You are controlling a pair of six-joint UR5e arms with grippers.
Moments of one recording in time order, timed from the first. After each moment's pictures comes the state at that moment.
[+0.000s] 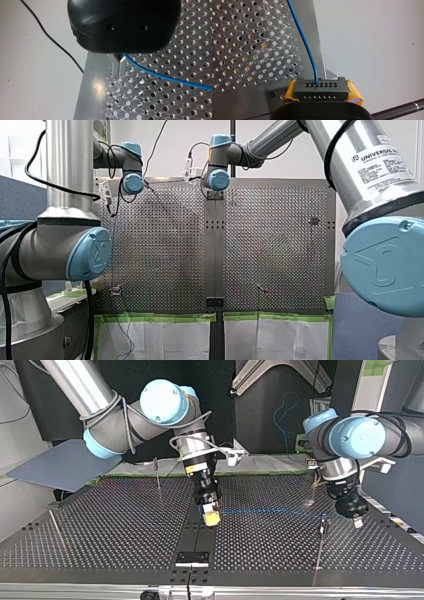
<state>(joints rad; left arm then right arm) 0.00 -1.58 -1.76 -2.77 -2.00 -1.73 2.41 -1.13 1.22 -0.38 1.71 1.64</state>
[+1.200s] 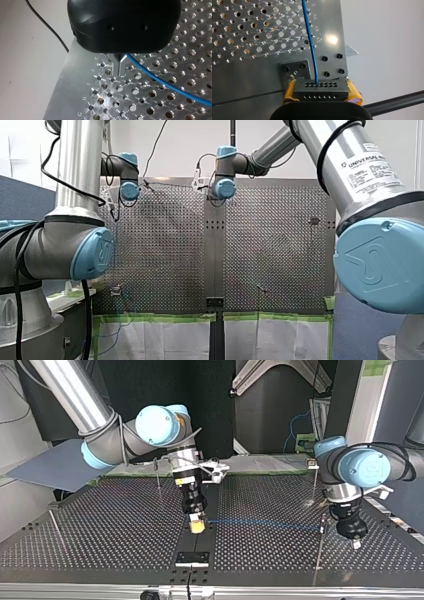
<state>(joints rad) 0.09 -1.71 -1.65 -2.72 -1.82 -1.82 2.34 -1.07 1.19 -0.38 1.70 1.63</state>
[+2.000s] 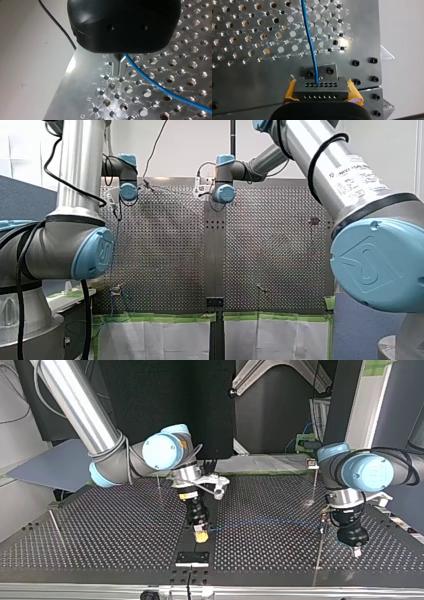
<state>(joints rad) 0.10 -1.74 -1.62 -2.68 -1.76 -1.90 2.31 -0.95 1.01 -0.27 1.65 1.64</state>
